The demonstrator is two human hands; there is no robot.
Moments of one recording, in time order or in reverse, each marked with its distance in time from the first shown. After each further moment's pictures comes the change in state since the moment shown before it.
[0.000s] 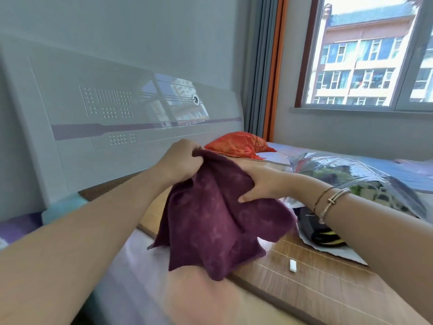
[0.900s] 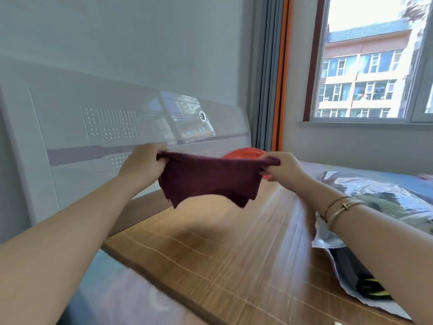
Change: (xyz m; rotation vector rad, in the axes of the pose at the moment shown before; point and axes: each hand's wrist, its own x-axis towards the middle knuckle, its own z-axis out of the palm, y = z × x) left_hand 0.095 -0.116 -0.040 0.178 0.217 0.042; right_hand 0.104 0.051 -0.027 0.488 0.618 0.108
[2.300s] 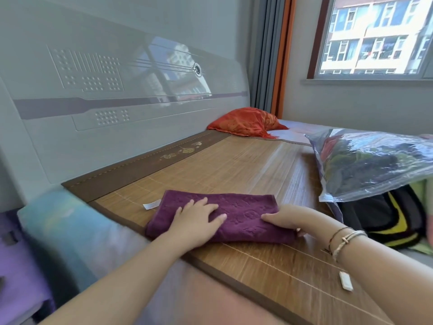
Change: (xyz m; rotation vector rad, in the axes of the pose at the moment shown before) left_hand -0.139 0.005 0.169 0.119 -0.704 -0.117; right_hand -0.111 0.079 0.065 -0.642 -0.569 0.769
